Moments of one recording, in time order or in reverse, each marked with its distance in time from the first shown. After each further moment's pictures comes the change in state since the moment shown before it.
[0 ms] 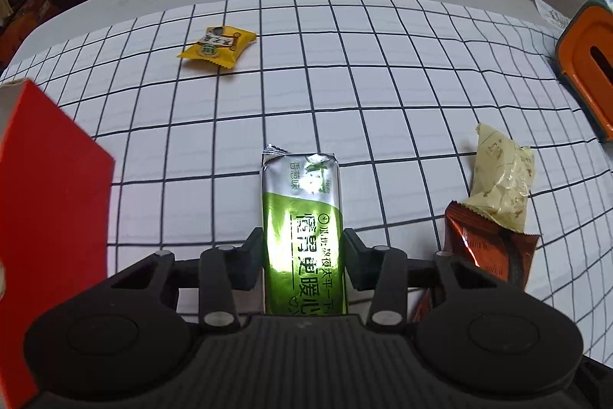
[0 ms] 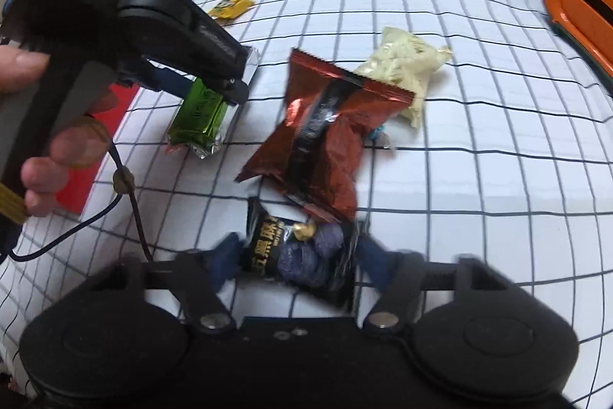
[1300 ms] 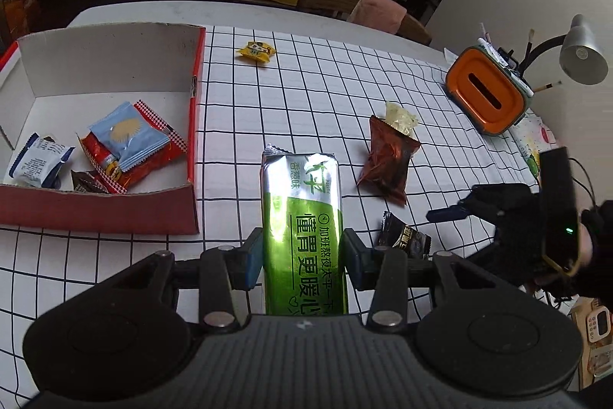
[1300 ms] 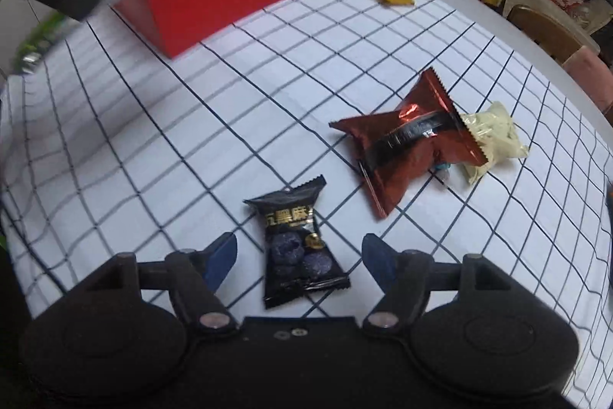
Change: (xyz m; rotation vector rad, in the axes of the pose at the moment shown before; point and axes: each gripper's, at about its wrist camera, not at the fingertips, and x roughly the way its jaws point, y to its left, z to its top) left arm -0.180 0.092 -0.157 -0.053 -0.176 -0.247; right arm -0.032 0.035 -0.023 -0.655 0.114 0.038
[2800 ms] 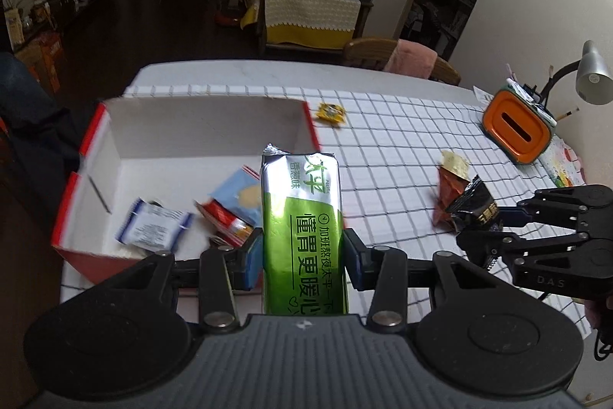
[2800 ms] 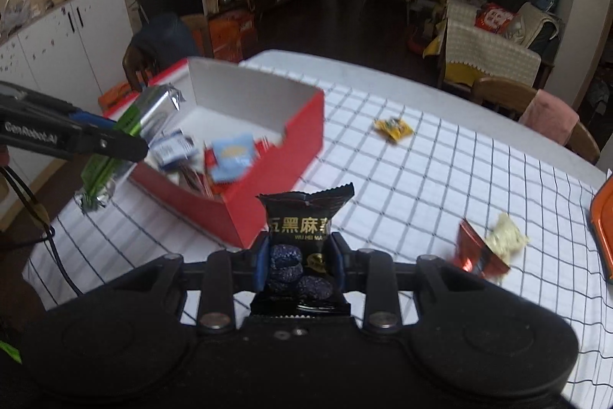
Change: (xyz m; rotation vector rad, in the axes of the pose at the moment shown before) left arm -0.071 0.102 0.031 0.067 -0.126 0.089; right arm -0.081 0.104 0.124 0.264 -0.299 -0.094
